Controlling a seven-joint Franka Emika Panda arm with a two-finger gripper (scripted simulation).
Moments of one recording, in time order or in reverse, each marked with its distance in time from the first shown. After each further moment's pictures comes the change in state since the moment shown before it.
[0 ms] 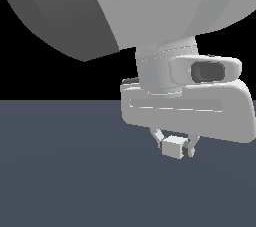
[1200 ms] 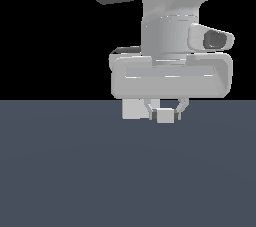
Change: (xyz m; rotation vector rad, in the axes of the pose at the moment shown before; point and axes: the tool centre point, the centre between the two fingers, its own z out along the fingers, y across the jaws) arm 0.026 -0.026 -0.047 0.159 0.009 -0.552
